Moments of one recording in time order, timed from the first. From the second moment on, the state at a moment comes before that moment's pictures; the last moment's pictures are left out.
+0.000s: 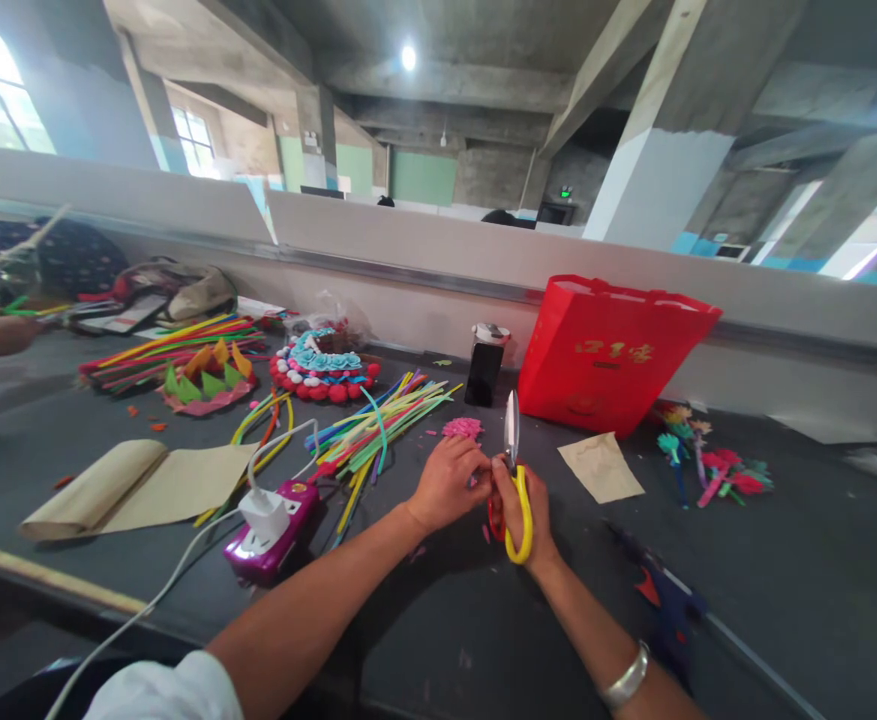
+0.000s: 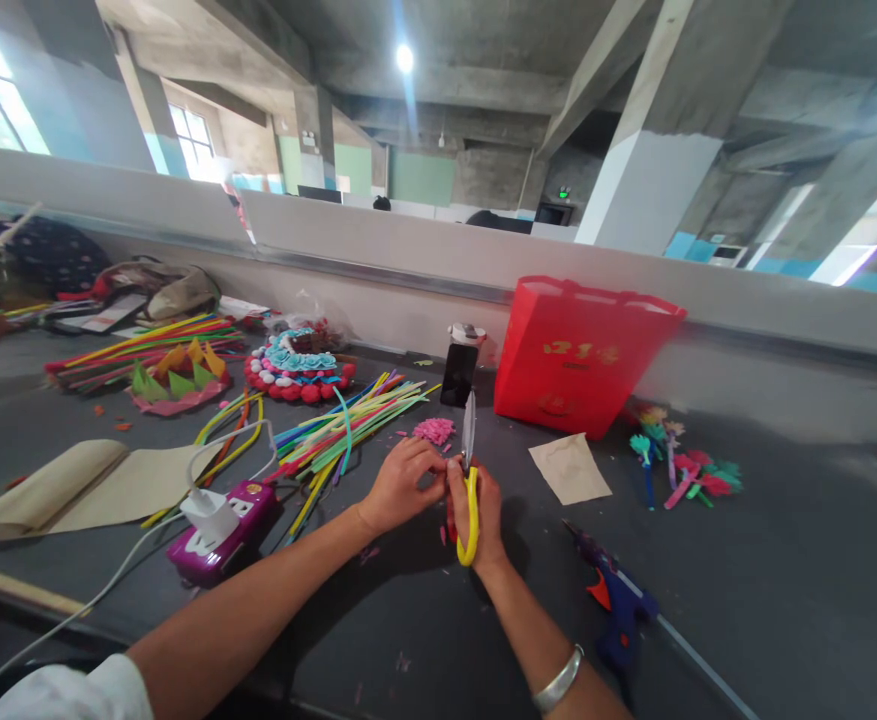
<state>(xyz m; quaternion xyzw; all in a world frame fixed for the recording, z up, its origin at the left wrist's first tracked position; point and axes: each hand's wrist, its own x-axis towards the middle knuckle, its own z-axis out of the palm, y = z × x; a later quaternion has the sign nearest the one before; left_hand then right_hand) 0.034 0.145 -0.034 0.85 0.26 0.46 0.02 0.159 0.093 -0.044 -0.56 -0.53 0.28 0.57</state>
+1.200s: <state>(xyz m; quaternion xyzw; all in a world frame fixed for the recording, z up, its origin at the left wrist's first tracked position) 0.036 0.144 -0.034 0.78 0.35 0.46 0.23 0.162 0.099 -0.050 -0.52 -0.48 0.37 0.60</state>
